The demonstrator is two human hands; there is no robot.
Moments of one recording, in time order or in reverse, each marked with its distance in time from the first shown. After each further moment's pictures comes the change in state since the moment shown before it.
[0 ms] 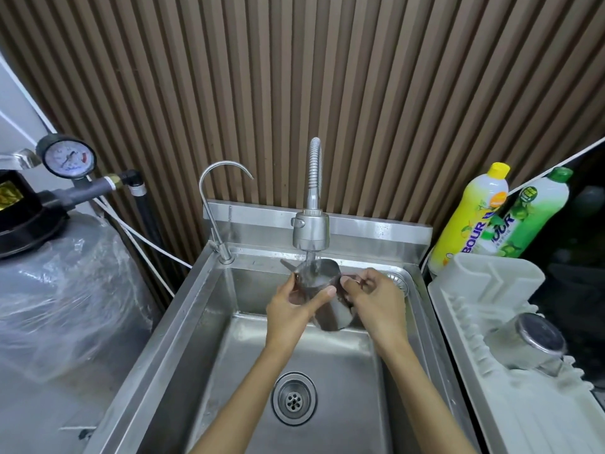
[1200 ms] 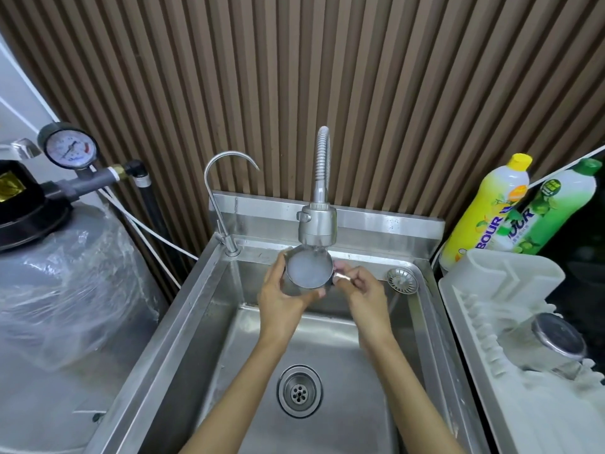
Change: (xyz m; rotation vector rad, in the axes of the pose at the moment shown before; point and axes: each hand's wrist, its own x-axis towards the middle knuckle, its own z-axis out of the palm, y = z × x) left_hand 0.012 -0.008 -0.011 0.008 0.098 0.122; right_hand -0.003 0.002 0.024 0.439 -0.127 0.098
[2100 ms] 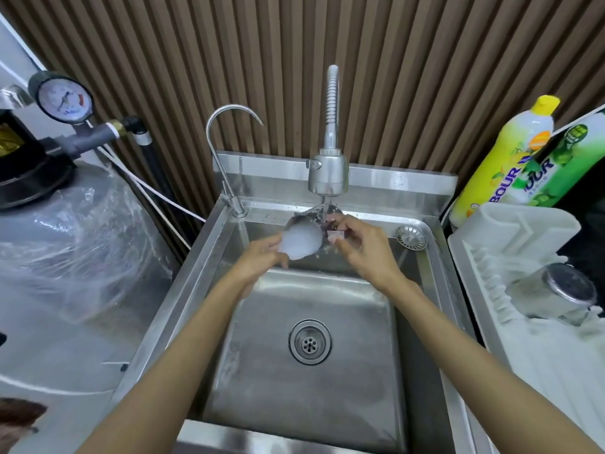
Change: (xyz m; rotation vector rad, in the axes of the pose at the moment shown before) left_hand 0.024 -0.015 -0.059 0.202 -0.391 -0.340; right_hand 0.020 0.010 -0.008 -0.572 -0.259 -0.439
